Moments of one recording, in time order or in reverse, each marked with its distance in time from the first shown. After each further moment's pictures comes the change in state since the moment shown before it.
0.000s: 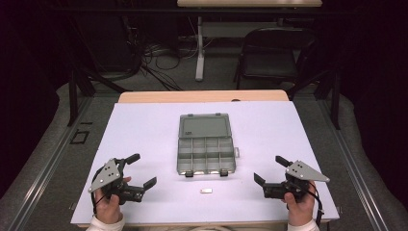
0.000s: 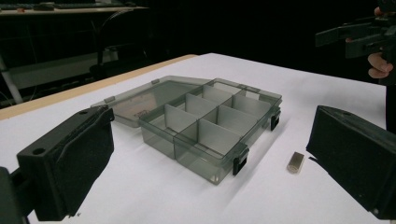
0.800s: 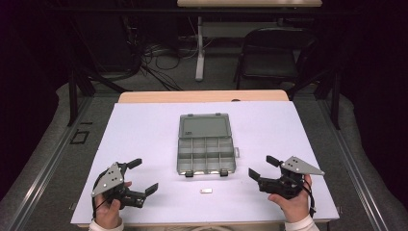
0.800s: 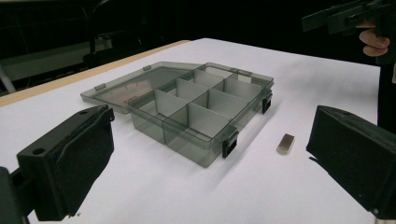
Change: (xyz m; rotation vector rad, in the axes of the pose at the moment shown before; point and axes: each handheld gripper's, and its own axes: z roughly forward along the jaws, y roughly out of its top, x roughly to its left) left arm -0.011 -0.003 -0.002 0.056 -0.012 0.024; right arm 0.009 0.010 0.012 0.032 0.033 0.092
